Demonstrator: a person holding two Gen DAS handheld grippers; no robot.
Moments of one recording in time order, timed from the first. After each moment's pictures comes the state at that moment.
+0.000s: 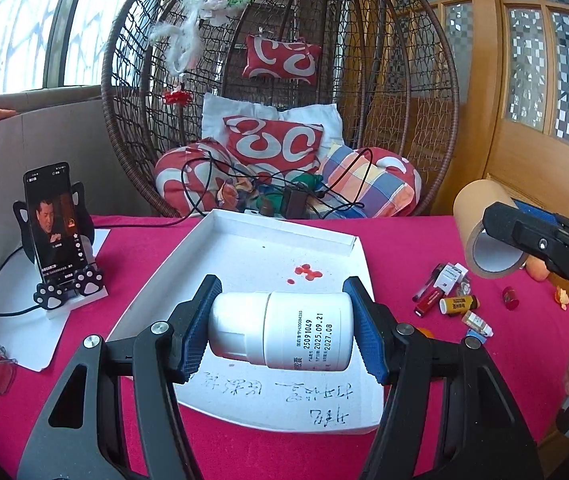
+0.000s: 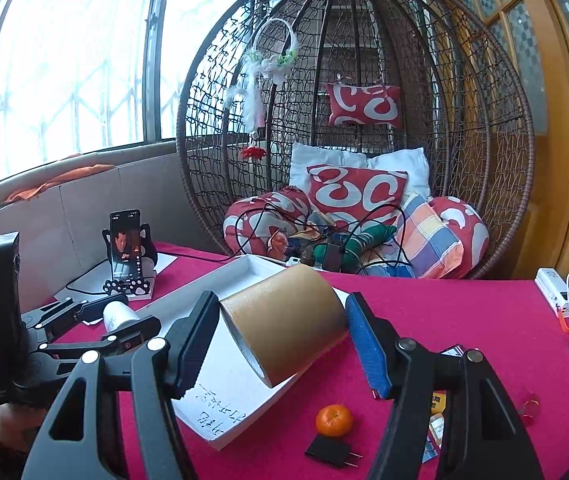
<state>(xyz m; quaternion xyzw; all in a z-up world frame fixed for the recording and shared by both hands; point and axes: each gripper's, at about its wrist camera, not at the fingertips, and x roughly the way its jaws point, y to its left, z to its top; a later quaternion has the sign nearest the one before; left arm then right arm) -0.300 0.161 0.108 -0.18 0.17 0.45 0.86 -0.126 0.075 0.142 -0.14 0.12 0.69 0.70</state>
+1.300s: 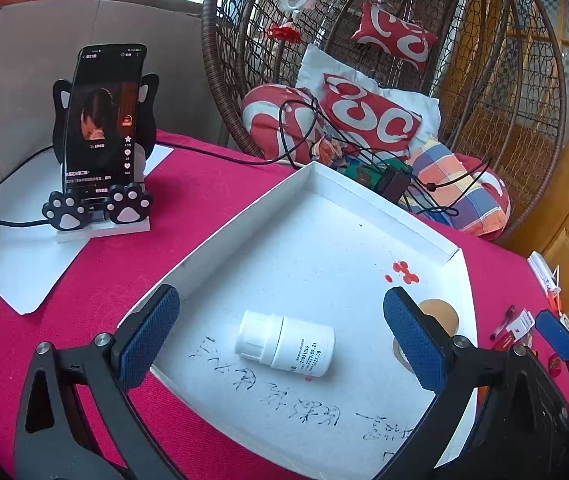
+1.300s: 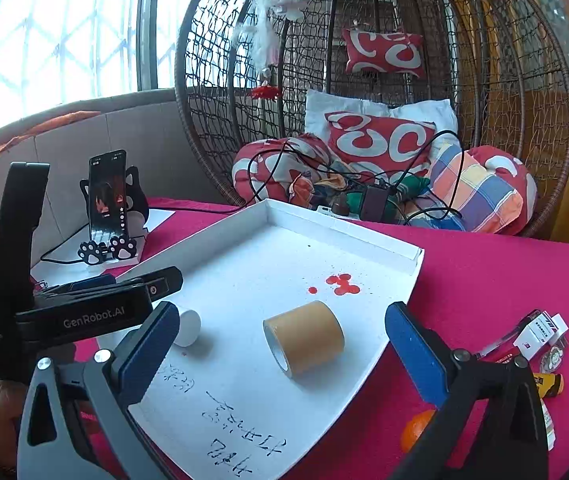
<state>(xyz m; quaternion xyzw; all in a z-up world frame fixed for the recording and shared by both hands) -0.332 0.234 0.051 -0.30 0.16 0.54 0.77 -0.152 0.145 0.068 -0.16 0.16 0.68 0.70</state>
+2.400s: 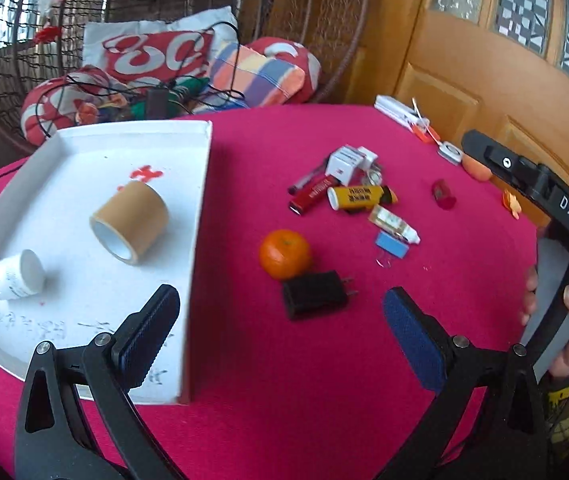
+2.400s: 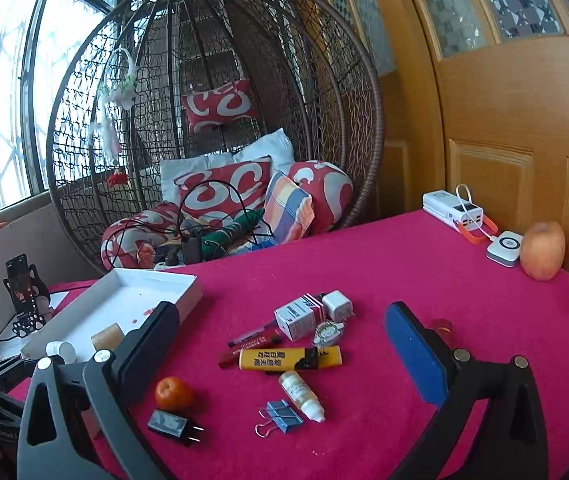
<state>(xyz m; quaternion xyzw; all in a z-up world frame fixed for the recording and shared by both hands) -0.159 0.106 0.042 -0.20 0.33 0.28 0.88 0.017 0.010 0.081 -0.03 0.19 0.54 0.82</state>
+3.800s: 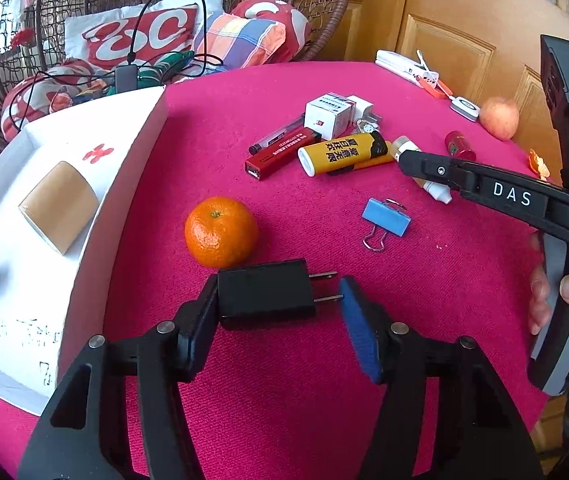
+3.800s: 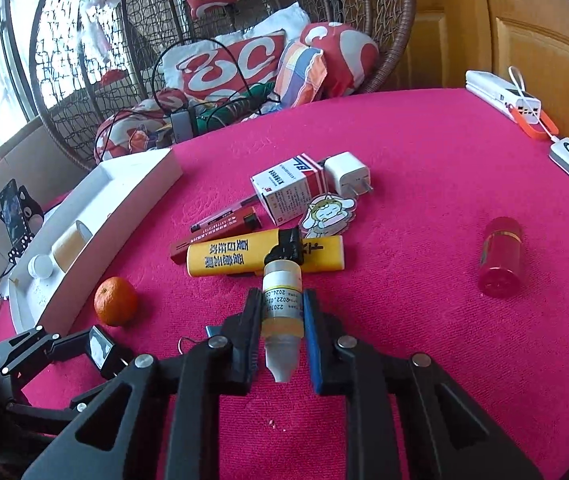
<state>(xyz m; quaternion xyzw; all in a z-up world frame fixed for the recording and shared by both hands) -0.101 0.091 0.012 -0.17 0.37 0.31 0.86 0.060 0.045 0.019 -0.12 0.34 0.57 0.74</state>
